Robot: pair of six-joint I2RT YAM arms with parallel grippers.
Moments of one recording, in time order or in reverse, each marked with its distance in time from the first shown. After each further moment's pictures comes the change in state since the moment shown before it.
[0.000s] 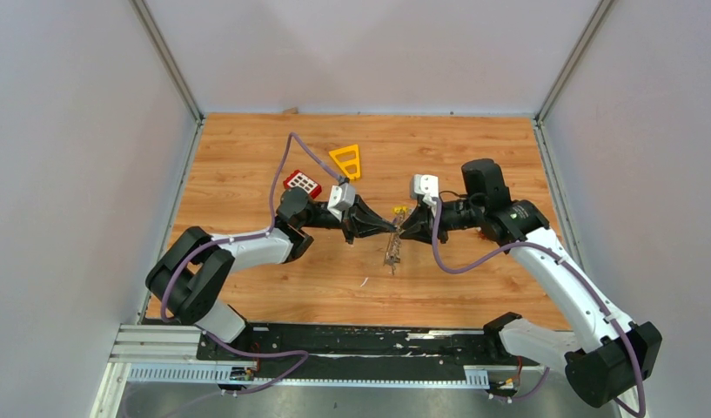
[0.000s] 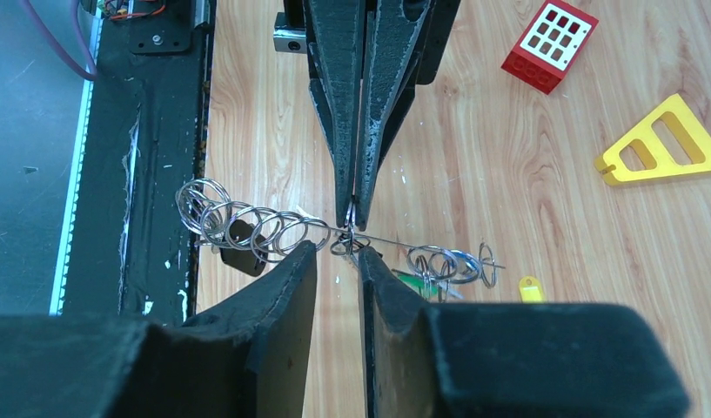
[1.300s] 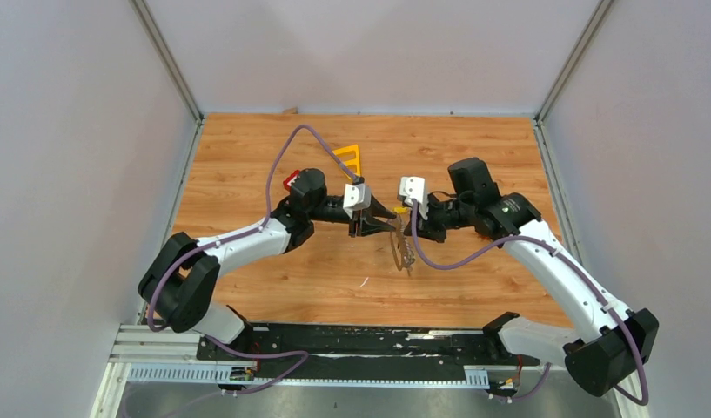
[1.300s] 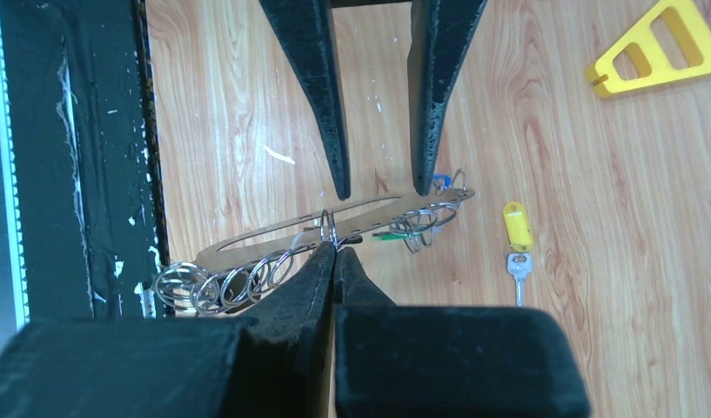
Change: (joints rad) left arm -0.001 -0.048 0.137 -0.560 -0.045 0.406; right arm 0.066 0.048 0.068 -0.113 0.228 -0.027
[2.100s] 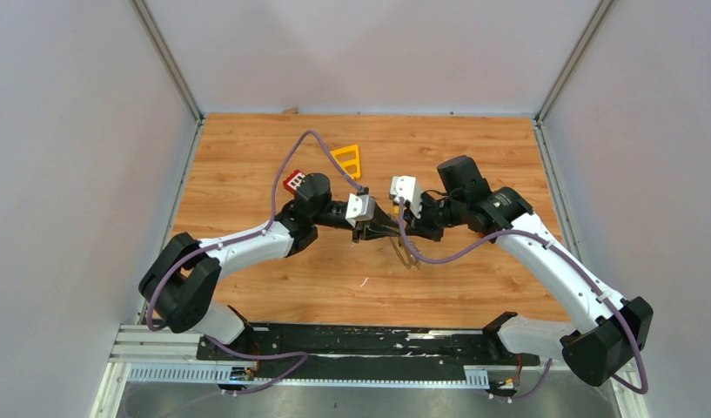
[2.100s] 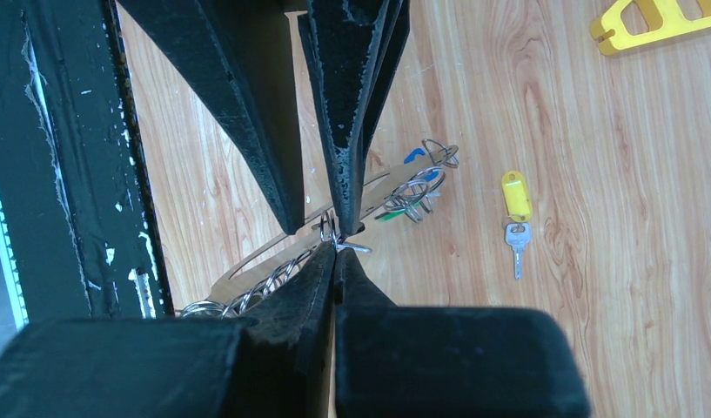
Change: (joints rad) left arm -0.042 -0.007 -0.005 -0.014 0.023 0.094; right arm 0.059 0.065 0.063 -0.073 0.145 0.026
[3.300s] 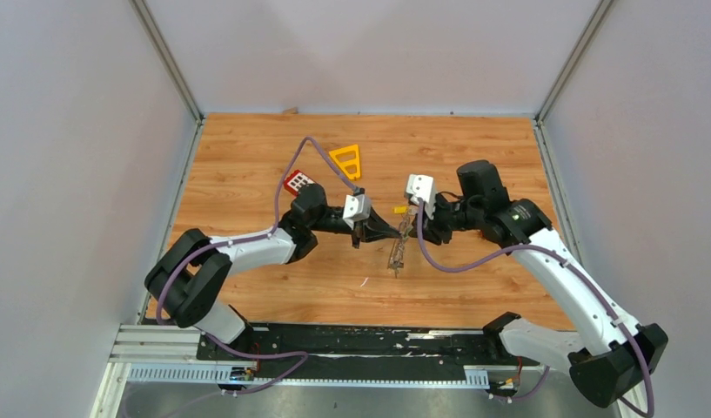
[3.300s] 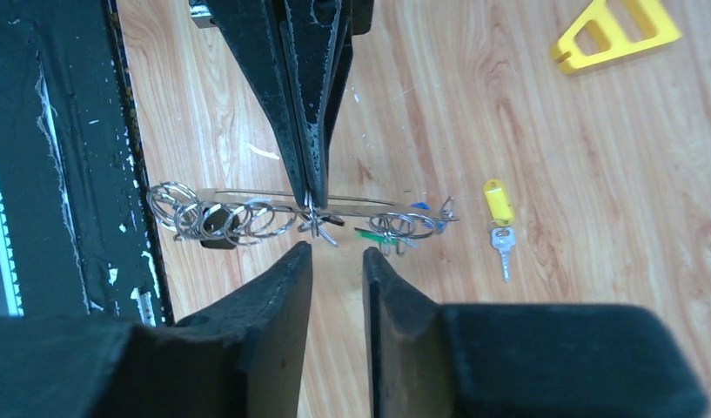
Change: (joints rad) left arm -0.009 0.032 -0.080 0.209 -0.026 -0.167; right arm -0.047 -0.101 -0.060 0.056 -0.045 0.029
